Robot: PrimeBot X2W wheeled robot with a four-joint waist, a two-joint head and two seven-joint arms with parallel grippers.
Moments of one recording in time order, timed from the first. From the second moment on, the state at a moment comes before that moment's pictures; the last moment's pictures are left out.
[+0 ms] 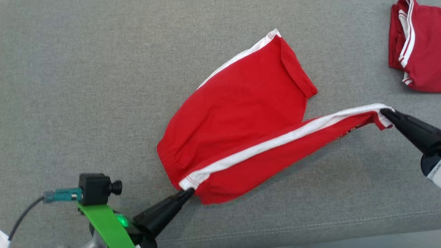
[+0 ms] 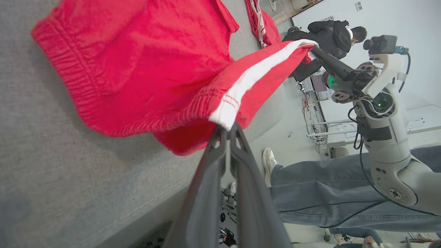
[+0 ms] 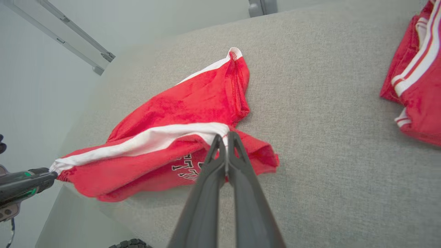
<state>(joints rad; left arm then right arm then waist) 0.03 0.49 -0.54 -0.43 -1.28 -0.06 0.27 0.03 -0.68 0.09 -0.39 1.05 0.07 0.46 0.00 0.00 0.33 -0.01</state>
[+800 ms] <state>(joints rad) -0.50 0.48 -0.43 -0.35 -1.43 0.10 0.55 -0.55 -0.72 0.17 -0.31 0.99 -0.03 0.64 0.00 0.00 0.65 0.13</state>
